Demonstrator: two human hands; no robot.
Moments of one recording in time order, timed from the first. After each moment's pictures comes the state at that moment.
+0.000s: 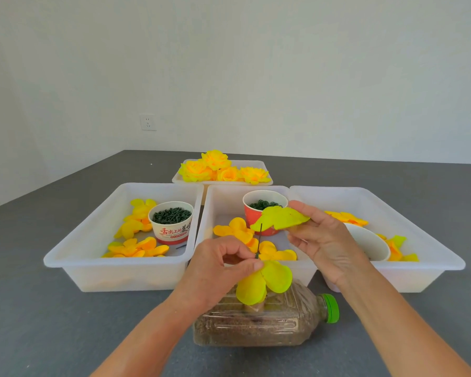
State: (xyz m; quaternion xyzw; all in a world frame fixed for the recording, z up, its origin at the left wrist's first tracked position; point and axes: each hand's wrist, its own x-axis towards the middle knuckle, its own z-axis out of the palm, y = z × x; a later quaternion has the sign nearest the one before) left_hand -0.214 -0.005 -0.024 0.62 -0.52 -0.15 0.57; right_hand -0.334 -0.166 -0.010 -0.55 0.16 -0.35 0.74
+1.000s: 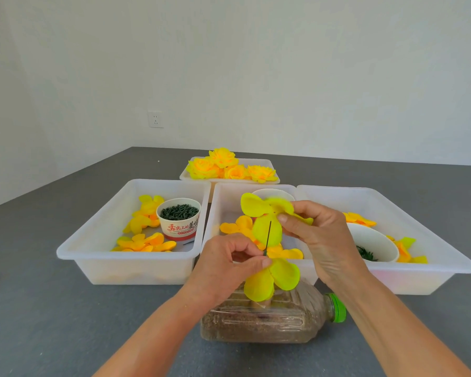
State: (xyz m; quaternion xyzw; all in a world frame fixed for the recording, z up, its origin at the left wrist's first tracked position) left_hand -0.212 -0.005 -0.027 0.62 -0.51 -0.16 0.58; right_hand -0.325 -0.126 0.008 -0.67 0.12 -0.42 0.60
